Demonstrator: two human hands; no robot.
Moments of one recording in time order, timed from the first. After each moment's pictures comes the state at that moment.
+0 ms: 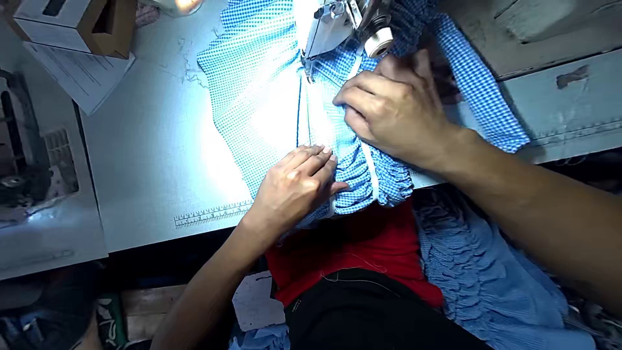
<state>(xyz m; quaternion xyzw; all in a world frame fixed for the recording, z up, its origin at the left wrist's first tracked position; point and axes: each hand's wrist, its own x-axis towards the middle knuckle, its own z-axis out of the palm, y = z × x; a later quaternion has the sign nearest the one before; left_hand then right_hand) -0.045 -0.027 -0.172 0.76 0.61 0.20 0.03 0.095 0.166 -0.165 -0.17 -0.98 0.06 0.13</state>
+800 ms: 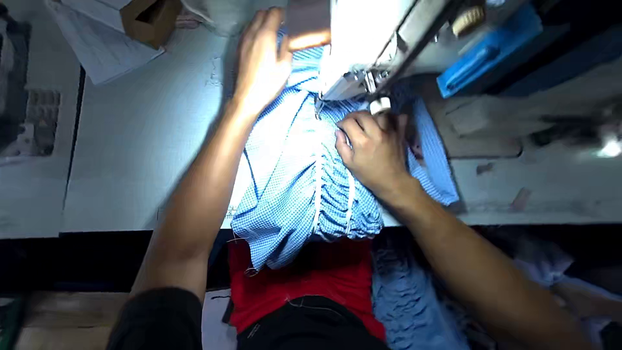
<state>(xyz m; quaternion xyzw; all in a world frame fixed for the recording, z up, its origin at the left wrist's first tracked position) -0.180 0.106 -0.142 0.51 0.79 0.34 0.02 0.080 0.167 -0.175 -0.23 -0.96 -0.03 0.14</state>
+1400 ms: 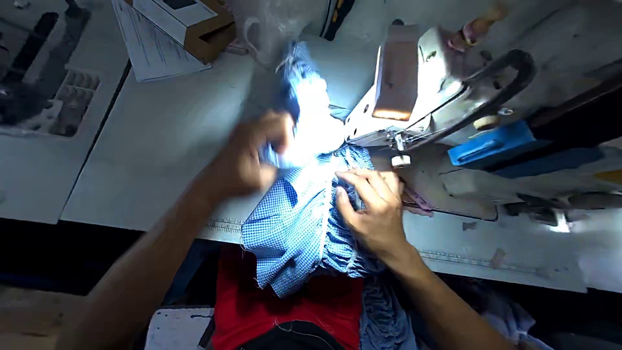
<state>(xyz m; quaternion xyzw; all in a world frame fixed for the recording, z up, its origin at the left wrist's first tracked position) -0.166 -0.034 -0.122 0.65 0.56 0.52 0.08 0.082 0.121 -0.150 -0.19 -0.94 0.15 0.24</state>
